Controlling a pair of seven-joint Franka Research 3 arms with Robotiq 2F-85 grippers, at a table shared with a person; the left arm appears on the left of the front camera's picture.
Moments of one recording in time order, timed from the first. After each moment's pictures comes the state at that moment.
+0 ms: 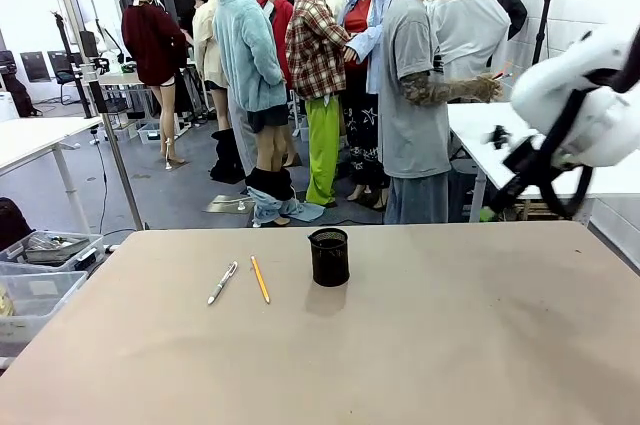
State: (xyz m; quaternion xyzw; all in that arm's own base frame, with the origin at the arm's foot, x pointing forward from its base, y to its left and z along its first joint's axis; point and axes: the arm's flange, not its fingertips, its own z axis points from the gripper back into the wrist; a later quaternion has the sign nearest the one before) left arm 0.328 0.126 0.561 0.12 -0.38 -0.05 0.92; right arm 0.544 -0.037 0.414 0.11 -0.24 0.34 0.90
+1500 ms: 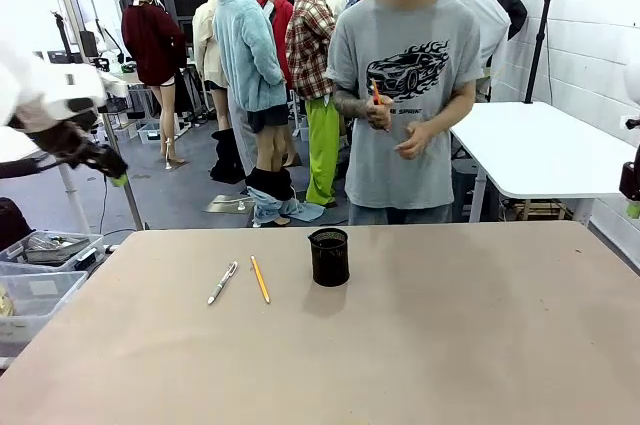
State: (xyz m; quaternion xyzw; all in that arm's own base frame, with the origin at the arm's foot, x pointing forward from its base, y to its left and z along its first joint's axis) left arm 0.422 -0.060 0.555 0.09 -0.28 -0.19 0.94; right arm 0.485 -0.166 0.479 -0.01 -0.07 -0.01 1.00
